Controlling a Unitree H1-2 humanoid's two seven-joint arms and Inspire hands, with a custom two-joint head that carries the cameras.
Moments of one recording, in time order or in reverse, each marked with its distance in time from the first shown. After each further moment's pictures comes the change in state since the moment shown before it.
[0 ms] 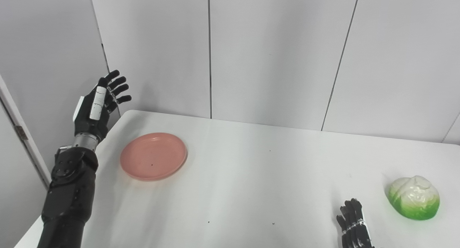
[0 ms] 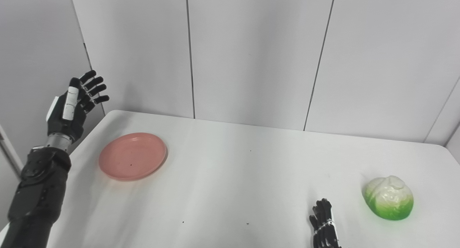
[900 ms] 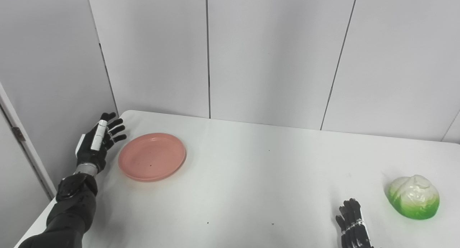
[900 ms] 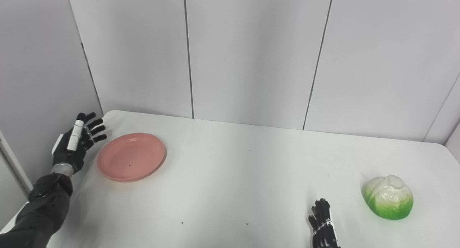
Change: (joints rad) left arm -0.114 0.025 -0.012 0.640 0.000 -0.245 -0.074; right arm 0.017 0.000 0.002 -0.025 -0.012 0.013 -0.006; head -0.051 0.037
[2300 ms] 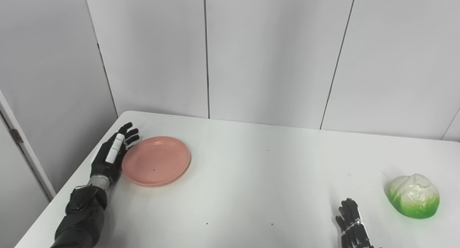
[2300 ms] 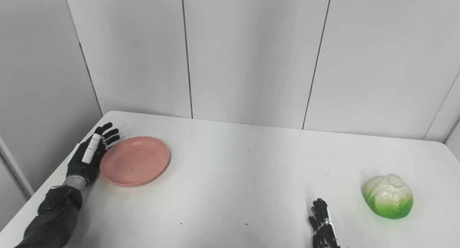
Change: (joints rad) left arm 0.036 -0.072 -0.066 -0.048 0.041 -0.039 -0.081; right arm 0.021 0.001 -0.001 -0.037 -0.011 0.039 -0.029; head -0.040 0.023
